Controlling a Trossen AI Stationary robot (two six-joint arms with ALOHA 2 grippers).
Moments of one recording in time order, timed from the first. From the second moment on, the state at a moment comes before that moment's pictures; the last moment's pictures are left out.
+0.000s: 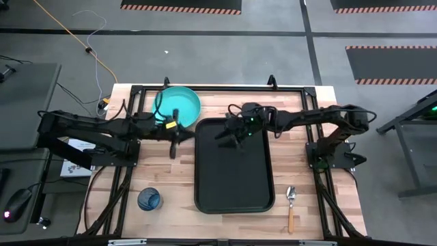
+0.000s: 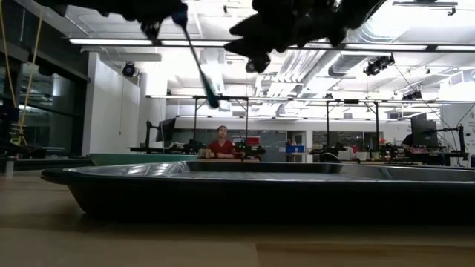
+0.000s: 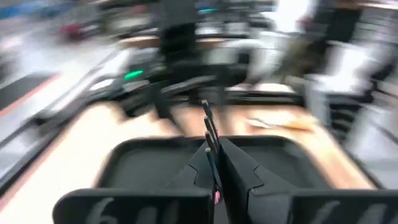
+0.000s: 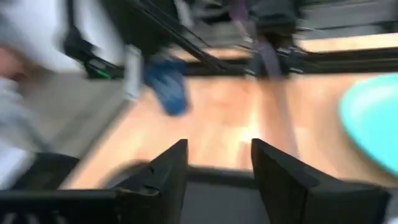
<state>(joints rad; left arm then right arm) -0.01 0.92 0.60 0.17 -0.07 -0.04 -0.12 1.58 1.03 0.17 -0.44 -0.01</state>
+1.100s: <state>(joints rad) -0.07 1.22 0.60 0.54 -0.10 -0.28 0.02 1.58 1.03 0.25 0.00 -0.06</state>
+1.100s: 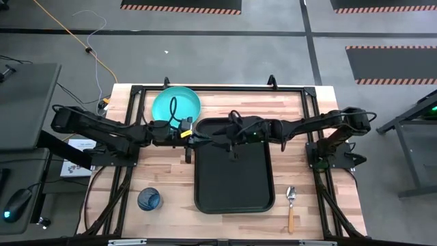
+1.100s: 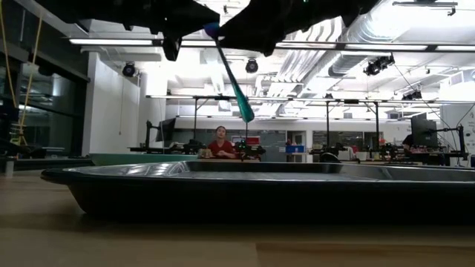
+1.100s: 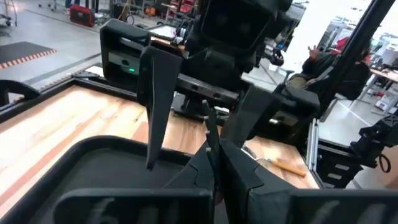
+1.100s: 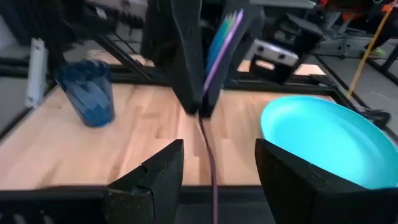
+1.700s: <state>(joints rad) -0.07 1.24 0.60 0.58 -0.09 -0.26 0.02 1.58 1.03 0.28 -0.05 0.00</state>
